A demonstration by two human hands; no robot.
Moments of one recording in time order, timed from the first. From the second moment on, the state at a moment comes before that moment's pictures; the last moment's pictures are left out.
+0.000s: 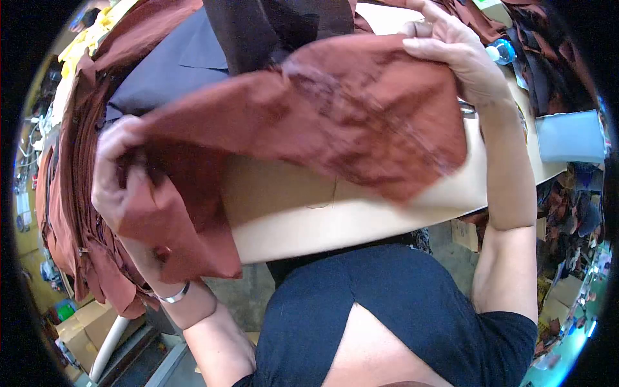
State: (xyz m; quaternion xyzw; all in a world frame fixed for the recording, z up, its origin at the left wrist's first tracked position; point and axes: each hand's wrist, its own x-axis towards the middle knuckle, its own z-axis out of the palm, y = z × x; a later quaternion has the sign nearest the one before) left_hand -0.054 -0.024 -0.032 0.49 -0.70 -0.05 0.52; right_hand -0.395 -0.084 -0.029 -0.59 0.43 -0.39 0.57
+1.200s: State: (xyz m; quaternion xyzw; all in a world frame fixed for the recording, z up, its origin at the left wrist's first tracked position) left_hand -0.103 -0.046 -0.039 0.34 -0.94 -0.05 0.03; right_hand -0.321 -0.168 -0.140 -0.81 0.48 -0.33 -0.01
